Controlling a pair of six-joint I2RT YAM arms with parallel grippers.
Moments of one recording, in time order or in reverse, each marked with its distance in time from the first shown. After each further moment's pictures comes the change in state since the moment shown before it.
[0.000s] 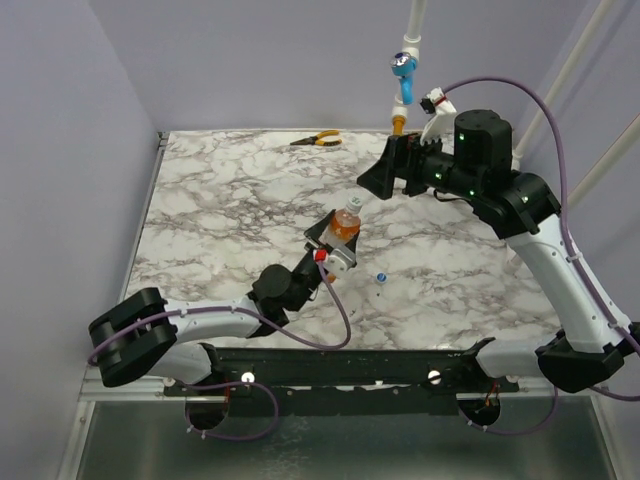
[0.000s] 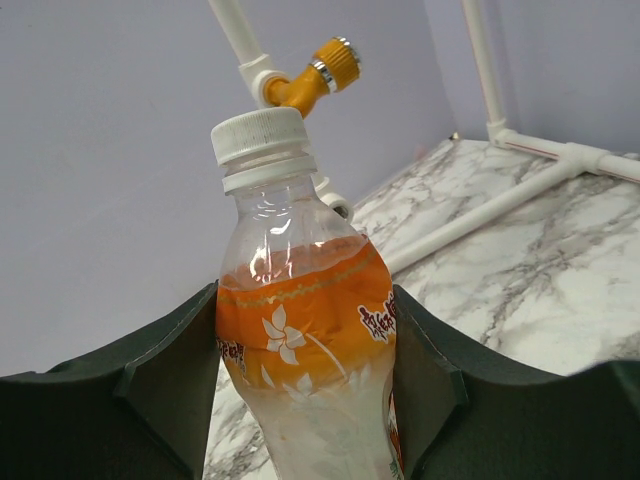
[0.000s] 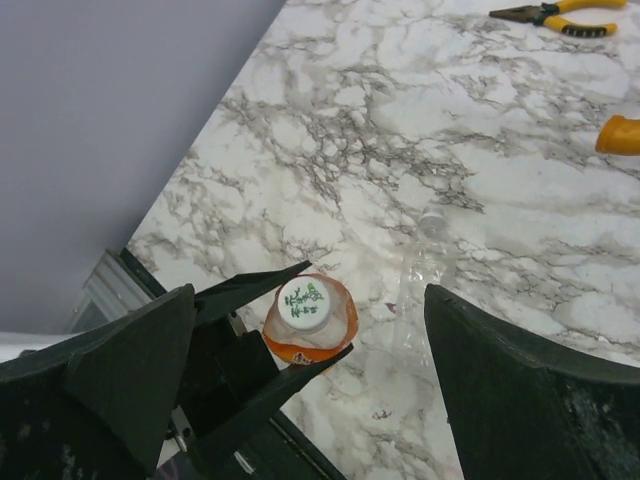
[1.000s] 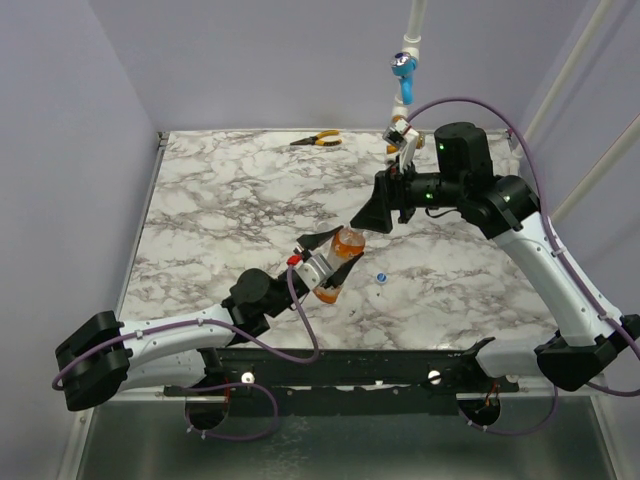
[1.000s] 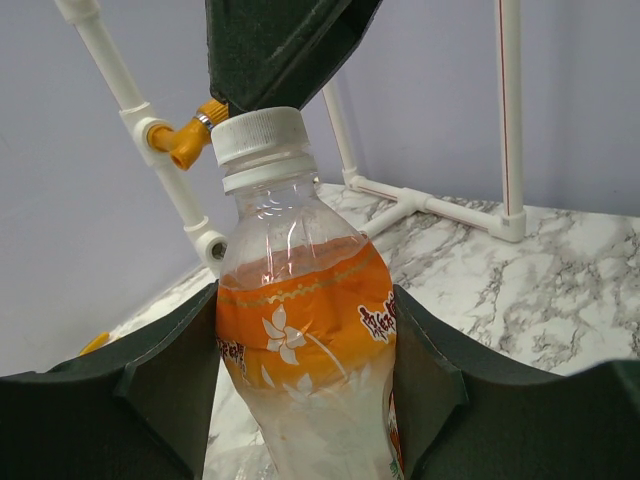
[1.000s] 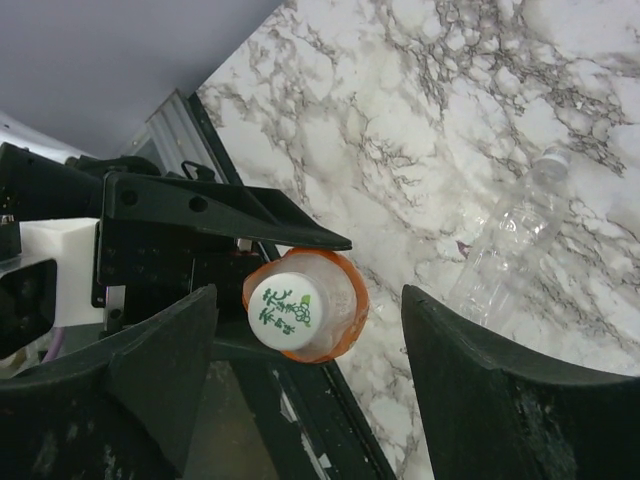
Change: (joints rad) left arm 0.002 -0.267 -0.061 -0.221 0.284 -0.242; right arm 0.005 0.014 -0.095 -0.059 -0.397 -0.194
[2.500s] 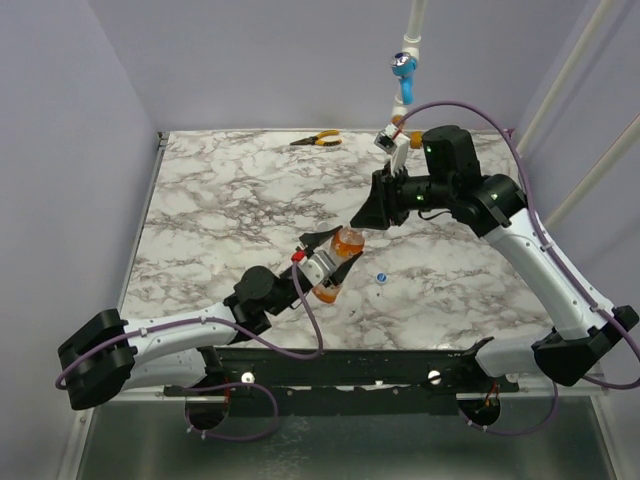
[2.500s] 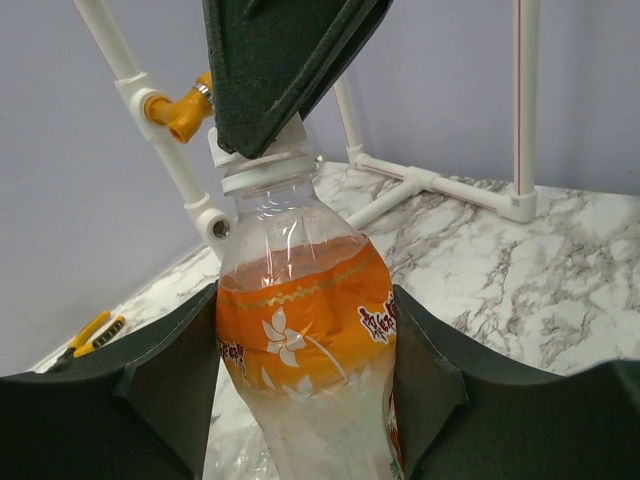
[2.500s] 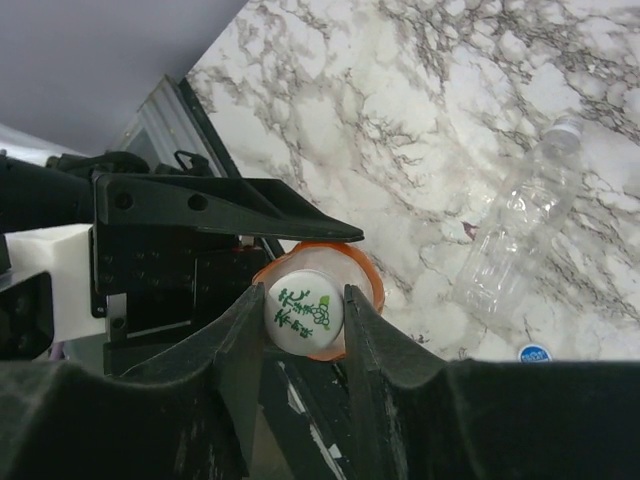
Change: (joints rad) left arm 0.018 0.012 0.000 -0.023 0.009 -0.014; right arm 0.021 0.027 -0.018 -0.015 0.005 0.032
